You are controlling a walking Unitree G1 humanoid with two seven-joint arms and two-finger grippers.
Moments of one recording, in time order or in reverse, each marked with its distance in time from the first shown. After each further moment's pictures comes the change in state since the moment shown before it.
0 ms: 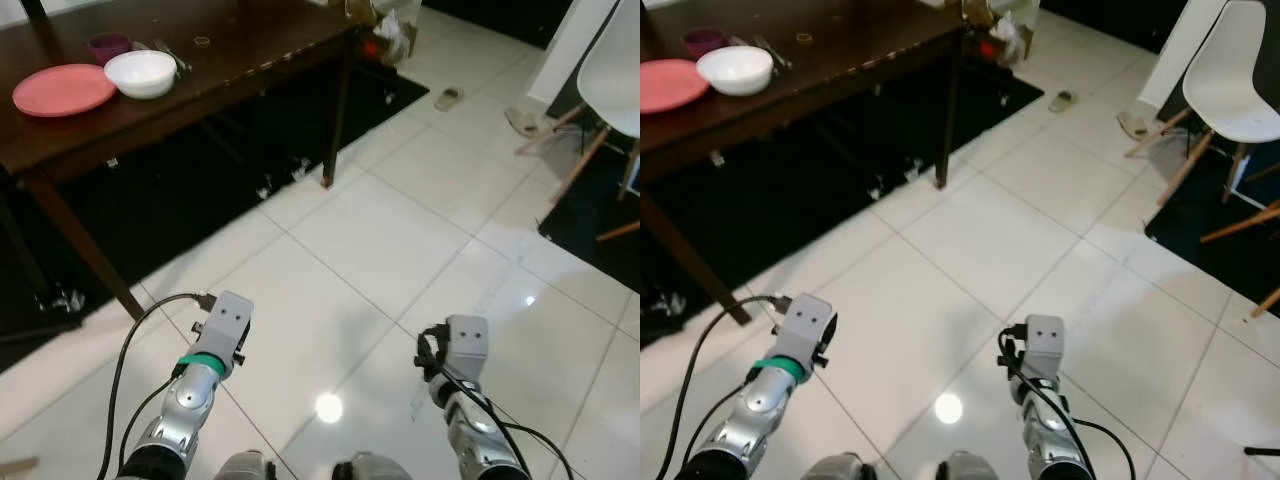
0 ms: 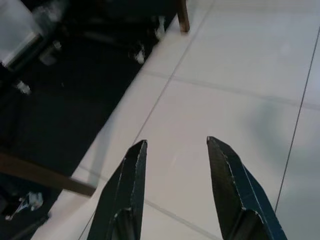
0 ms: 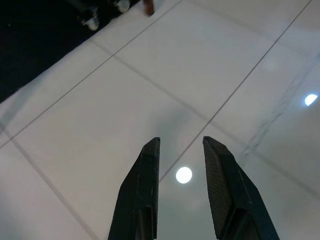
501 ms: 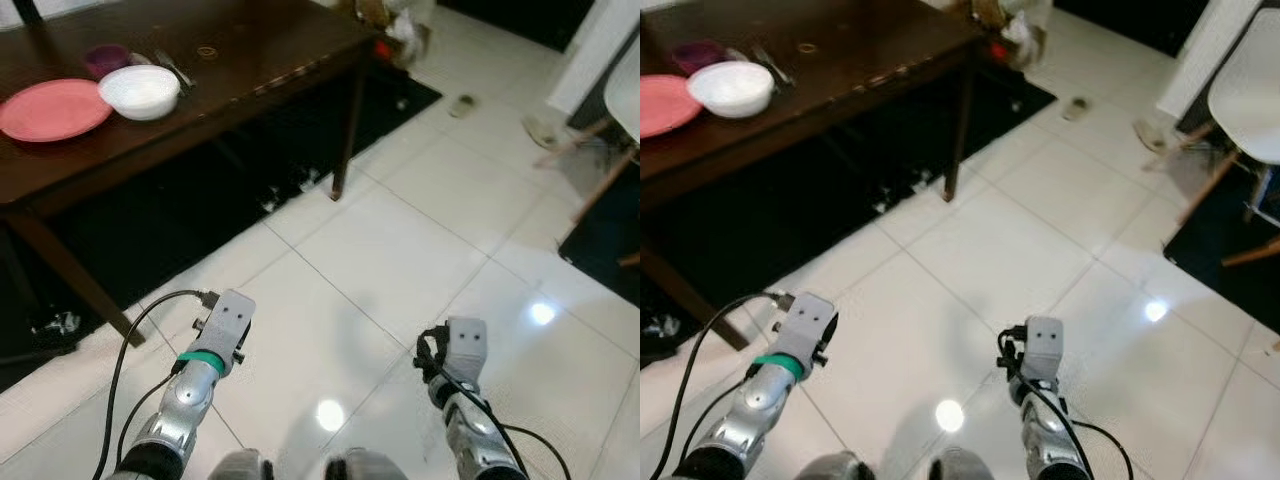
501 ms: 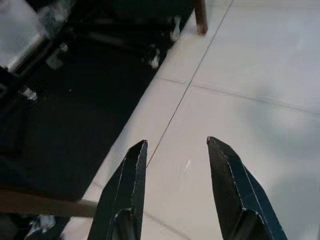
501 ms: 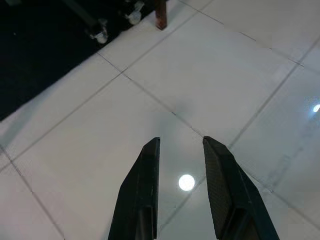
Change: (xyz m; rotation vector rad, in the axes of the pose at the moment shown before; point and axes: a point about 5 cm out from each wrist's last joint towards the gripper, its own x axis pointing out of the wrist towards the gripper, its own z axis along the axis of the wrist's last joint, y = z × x) left arm -0.001 -0.002 -0.003 0.024 0.014 -0.022; right arm 0.001 0.001 0.001 -0.001 -0.001 0.000
